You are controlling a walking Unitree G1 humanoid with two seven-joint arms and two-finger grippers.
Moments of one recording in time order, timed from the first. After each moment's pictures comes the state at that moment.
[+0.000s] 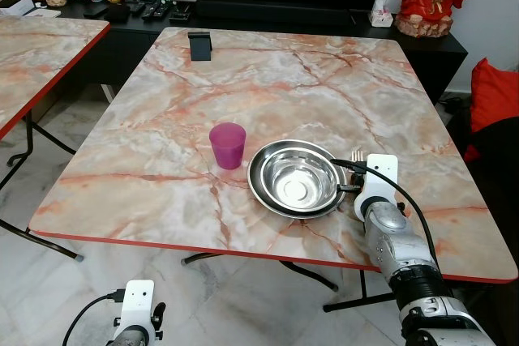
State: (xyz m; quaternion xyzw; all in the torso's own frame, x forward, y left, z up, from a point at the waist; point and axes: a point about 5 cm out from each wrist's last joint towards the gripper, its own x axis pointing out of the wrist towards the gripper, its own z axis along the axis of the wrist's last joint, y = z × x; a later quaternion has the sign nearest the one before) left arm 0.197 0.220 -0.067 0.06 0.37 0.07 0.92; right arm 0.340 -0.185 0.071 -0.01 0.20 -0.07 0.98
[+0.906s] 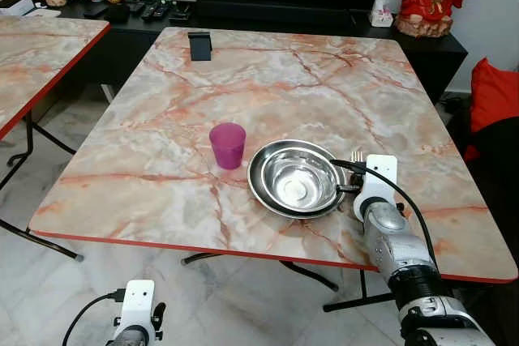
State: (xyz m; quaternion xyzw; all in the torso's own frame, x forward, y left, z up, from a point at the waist) left arm 0.197 0.220 -0.067 0.06 0.37 0.07 0.92; right arm 0.340 -0.184 0.070 -0.01 0.20 -0.07 0.98
